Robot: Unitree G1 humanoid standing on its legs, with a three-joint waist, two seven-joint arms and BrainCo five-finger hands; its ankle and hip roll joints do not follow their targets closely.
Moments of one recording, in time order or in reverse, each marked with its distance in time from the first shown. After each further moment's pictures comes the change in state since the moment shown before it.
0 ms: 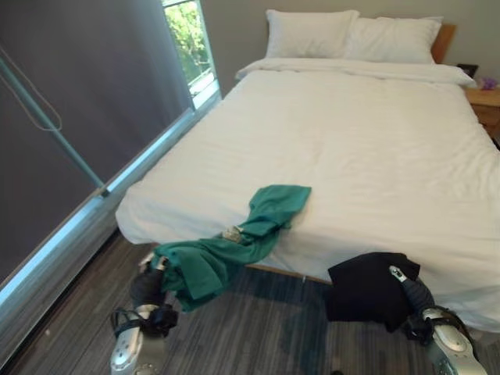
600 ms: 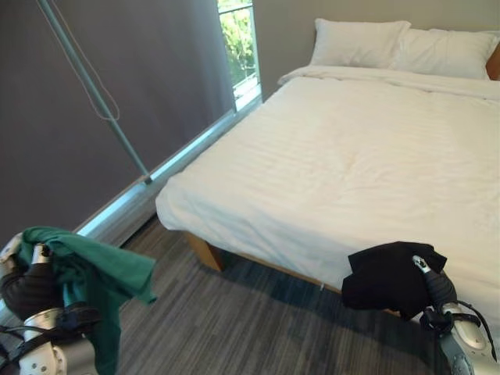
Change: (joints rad) left arm 0.007 0.030 0.234 -0.188 0.082 -0.125 0.107; right arm -0.005 0.001 -0.094 -0.067 0.045 -0.004 -0.002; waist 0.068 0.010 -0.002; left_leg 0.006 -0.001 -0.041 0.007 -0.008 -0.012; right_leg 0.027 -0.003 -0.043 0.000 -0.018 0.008
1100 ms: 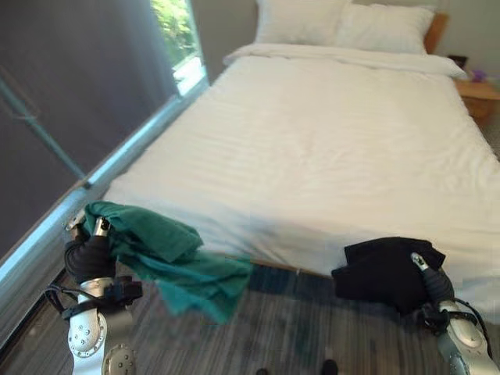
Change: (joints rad) left arm -0.123 0.112 -0.165 0.019 -0.002 0.014 -0.004; right arm 0.048 0.035 0.015 -0.063 -0.051 -0.018 -0.041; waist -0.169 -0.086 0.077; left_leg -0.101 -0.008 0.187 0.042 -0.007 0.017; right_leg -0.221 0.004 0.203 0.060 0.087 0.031
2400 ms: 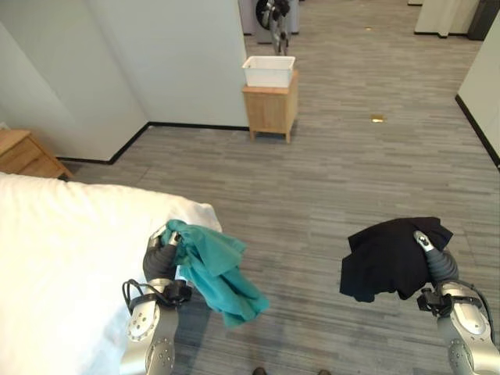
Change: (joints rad) left arm -0.053 -0.092 -0.279 0.237 0.005 0.047 -0.013; right arm -0.086 -0.045 0.003 -0.064 0.062 -0.030 -0.020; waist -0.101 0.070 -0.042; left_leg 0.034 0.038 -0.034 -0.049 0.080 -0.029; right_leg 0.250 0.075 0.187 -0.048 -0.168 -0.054
